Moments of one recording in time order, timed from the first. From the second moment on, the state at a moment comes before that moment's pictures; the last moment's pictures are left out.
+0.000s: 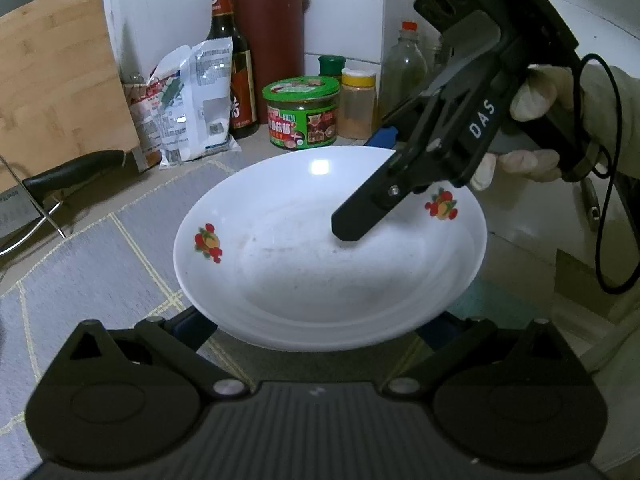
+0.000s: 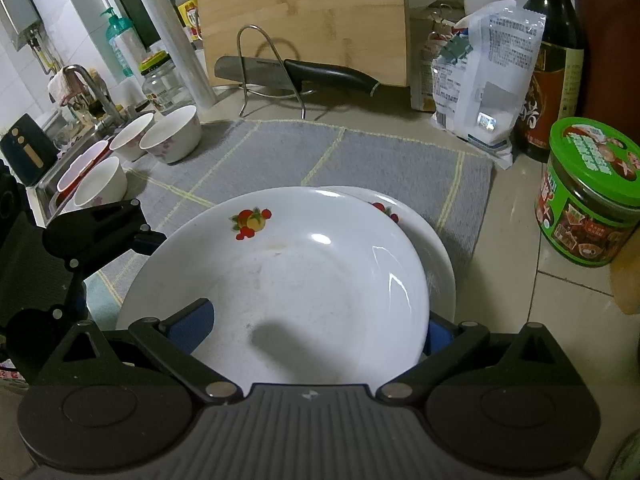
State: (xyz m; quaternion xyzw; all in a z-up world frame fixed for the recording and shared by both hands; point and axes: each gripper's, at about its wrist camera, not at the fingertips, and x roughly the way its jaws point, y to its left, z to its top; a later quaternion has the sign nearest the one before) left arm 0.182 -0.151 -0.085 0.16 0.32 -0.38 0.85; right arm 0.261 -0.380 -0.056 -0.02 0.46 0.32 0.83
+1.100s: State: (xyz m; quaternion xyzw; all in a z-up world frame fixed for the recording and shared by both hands) left arm 0.195 -0.159 -0.084 0.19 0.36 -0.36 0.84; right arm 0.255 -0.384 -0.060 -0.02 0.47 0.31 0.82
